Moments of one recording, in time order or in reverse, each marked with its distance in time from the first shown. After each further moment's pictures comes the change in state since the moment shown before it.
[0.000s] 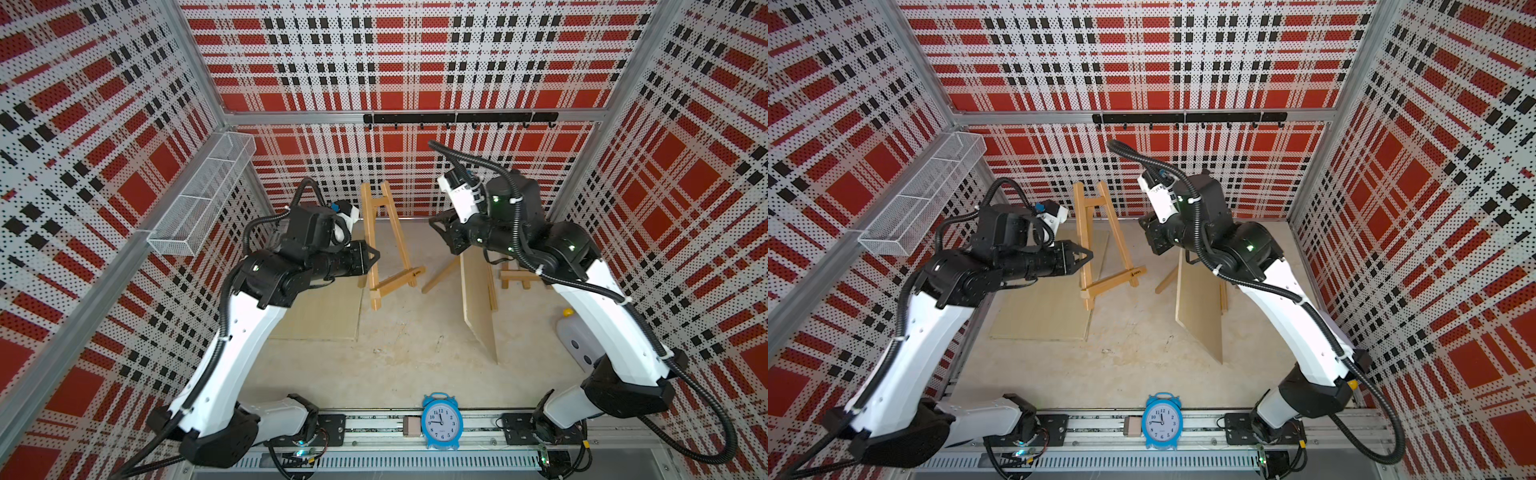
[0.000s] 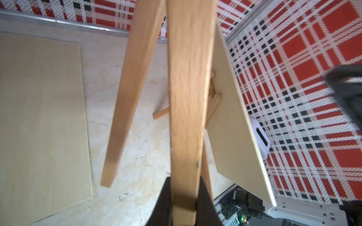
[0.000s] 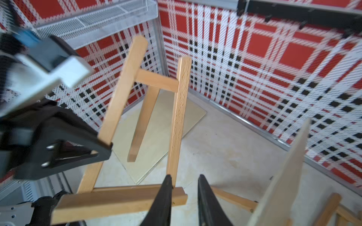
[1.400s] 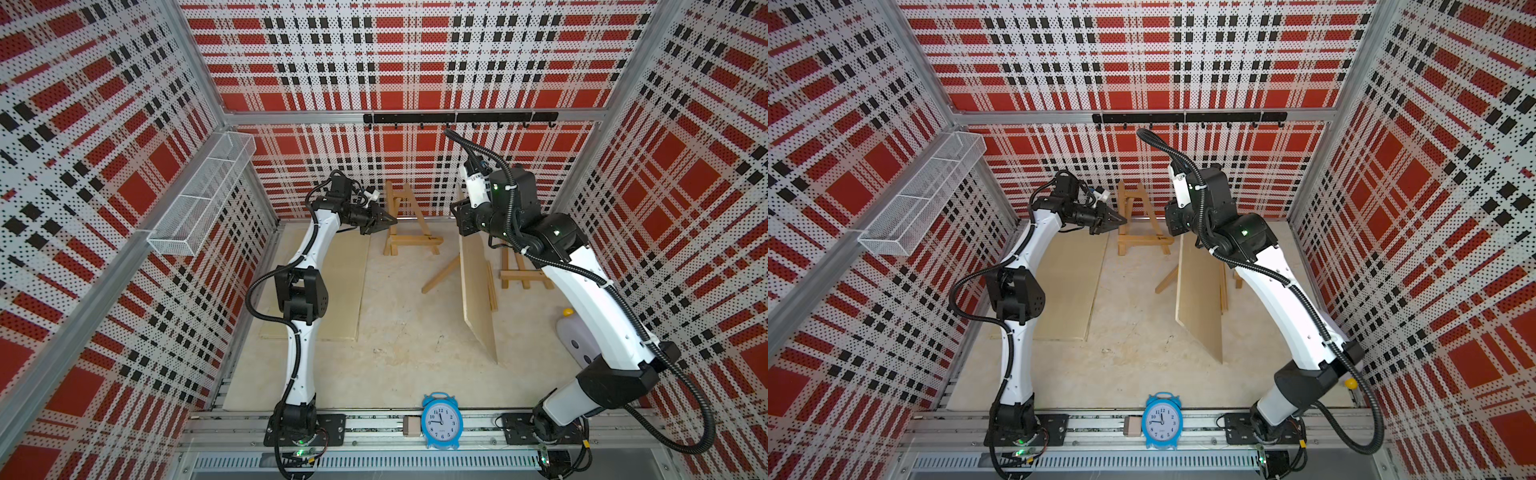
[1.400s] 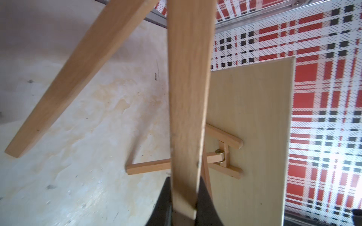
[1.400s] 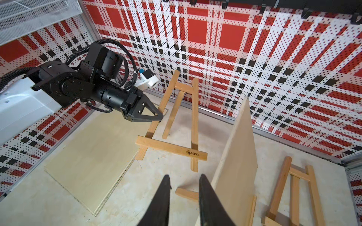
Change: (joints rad) left arm 0.280 1.045 0.602 0.262 0.782 -0.085; right arm -0.164 0.082 -0.098 0.091 0.106 0.056
